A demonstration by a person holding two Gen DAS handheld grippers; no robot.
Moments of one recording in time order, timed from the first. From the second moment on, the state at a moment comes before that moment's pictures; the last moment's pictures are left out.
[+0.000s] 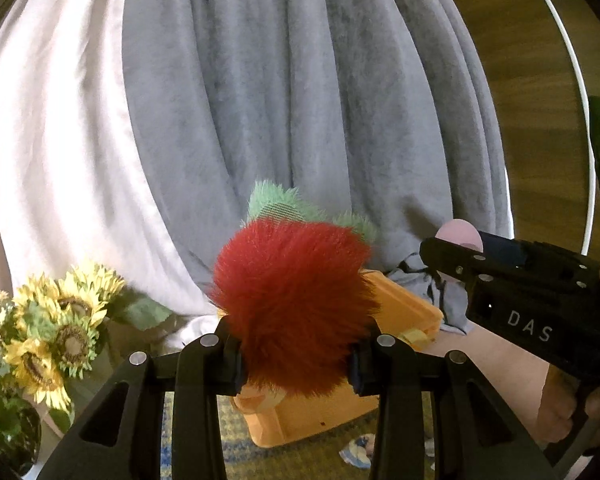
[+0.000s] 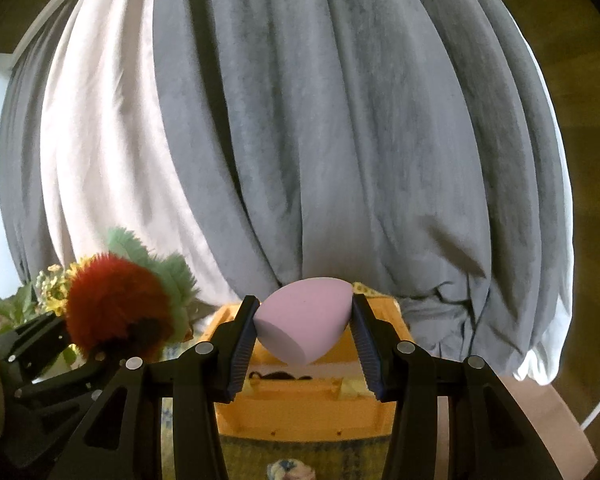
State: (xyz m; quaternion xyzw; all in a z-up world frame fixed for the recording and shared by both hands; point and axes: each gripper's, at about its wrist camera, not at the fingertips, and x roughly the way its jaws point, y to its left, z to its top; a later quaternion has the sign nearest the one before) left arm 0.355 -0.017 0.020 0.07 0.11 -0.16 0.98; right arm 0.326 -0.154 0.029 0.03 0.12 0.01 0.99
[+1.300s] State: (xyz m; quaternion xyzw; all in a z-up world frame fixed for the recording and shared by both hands) left arm 0.530 -0.059 -0.054 0.11 0.28 -0.18 0.94; right arm 0.498 -0.189 -0.038 0.04 0.26 -0.01 0.96
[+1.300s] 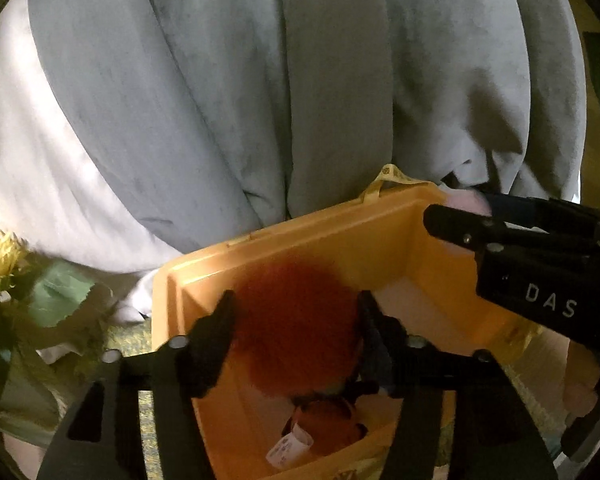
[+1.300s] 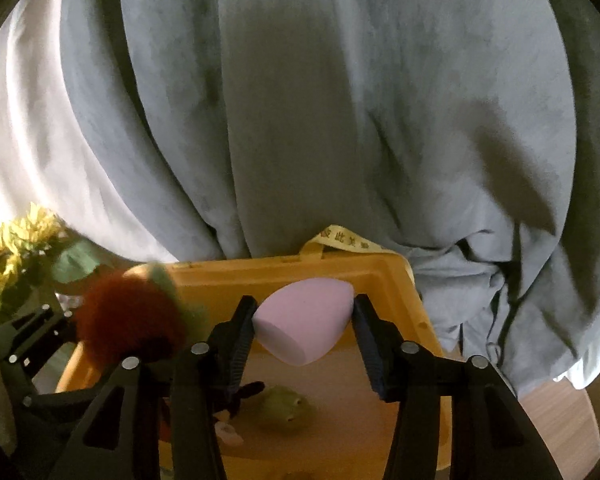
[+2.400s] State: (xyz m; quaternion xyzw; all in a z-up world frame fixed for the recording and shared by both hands) left arm 0.404 -0.017 0.019 0.06 0.17 -0.14 0.97; right arm 0.379 -0.182 0.025 0.05 0.17 -0.07 0.98
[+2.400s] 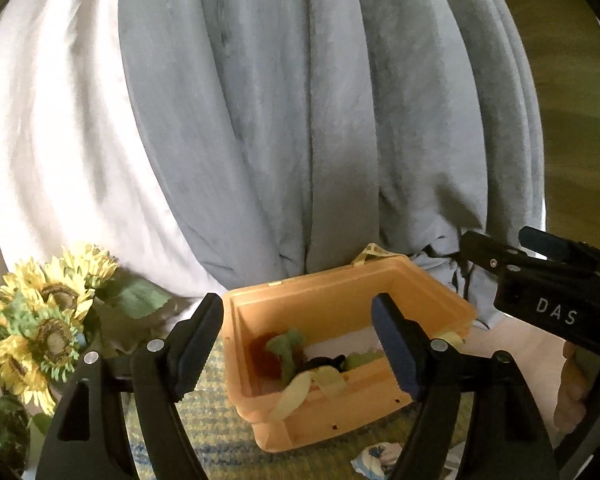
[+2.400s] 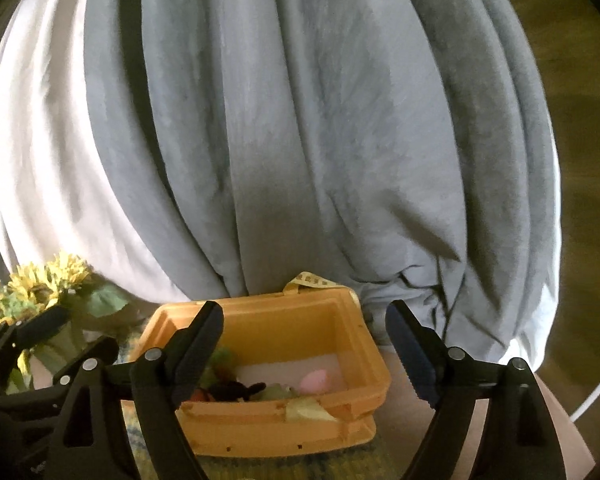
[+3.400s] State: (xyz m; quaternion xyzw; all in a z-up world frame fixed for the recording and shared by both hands) left arm 0.300 -0.015 -0.004 0.08 0.18 -0.16 0.97; right arm 0.261 -0.179 -0.001 0.05 0.20 -0.12 0.97
